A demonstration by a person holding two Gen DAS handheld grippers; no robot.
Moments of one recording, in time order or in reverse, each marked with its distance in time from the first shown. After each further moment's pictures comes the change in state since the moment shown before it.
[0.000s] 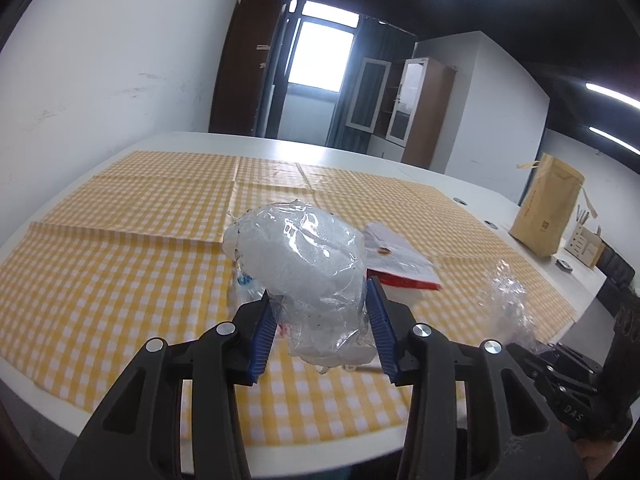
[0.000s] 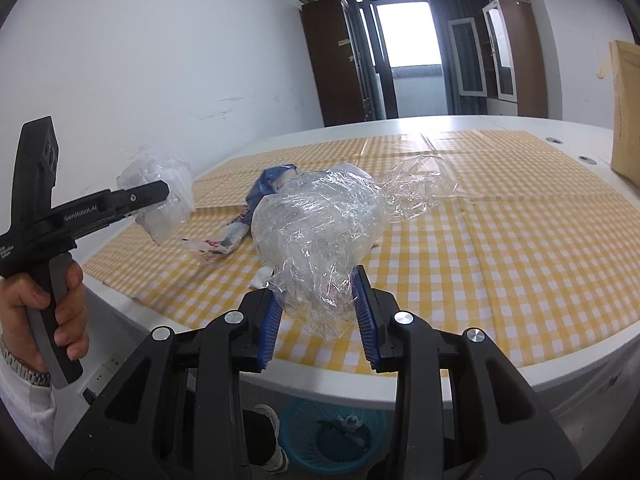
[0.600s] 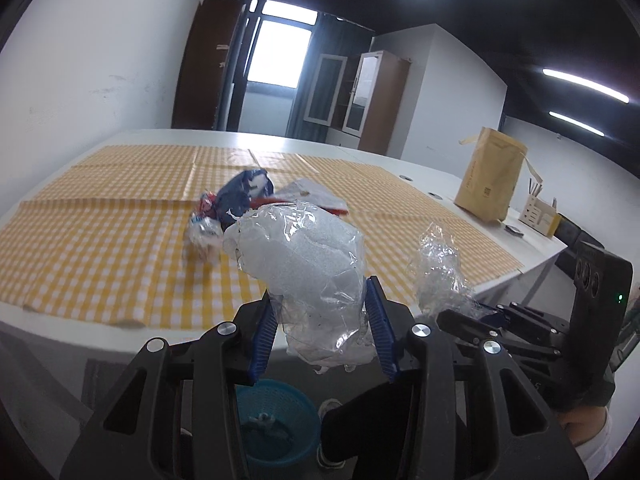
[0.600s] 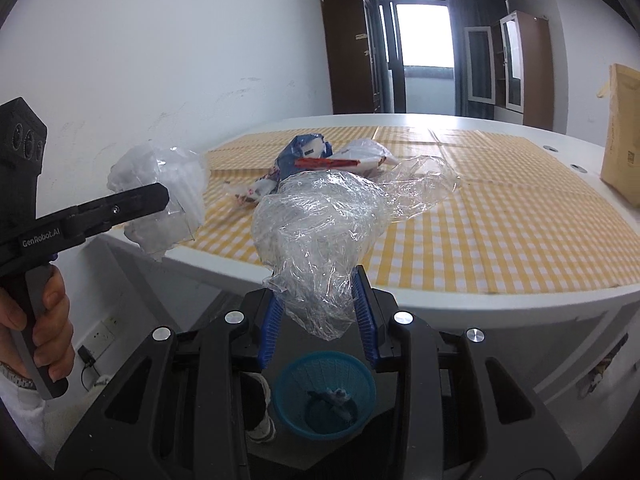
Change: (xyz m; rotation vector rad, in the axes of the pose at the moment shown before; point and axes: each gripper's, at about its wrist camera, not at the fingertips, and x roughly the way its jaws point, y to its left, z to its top) left arm -0.072 -0.037 -0.074 0.052 0.020 -0.135; right arm -0.056 0.033 -0.048 -0.094 0.055 -0.016
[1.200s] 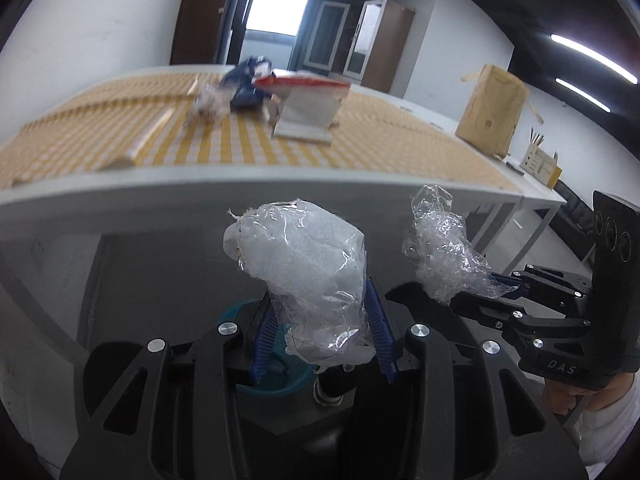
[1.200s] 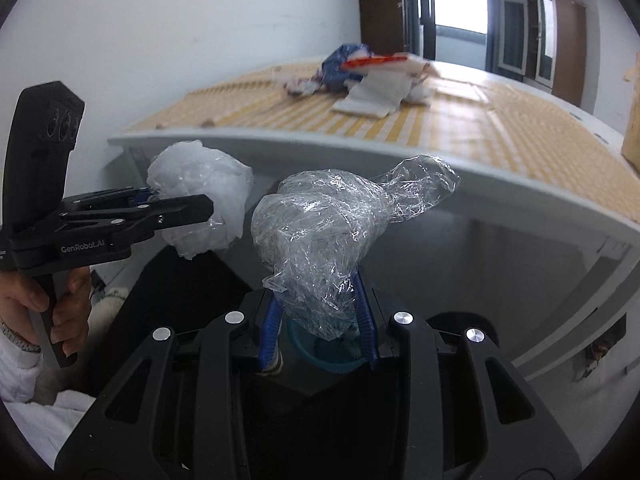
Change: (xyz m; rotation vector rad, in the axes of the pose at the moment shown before) left arm 0.007 0.011 -0.110 -0.019 0.212 -0.002; right arm 0.004 0.038 -0.082 -0.082 0.220 0.060
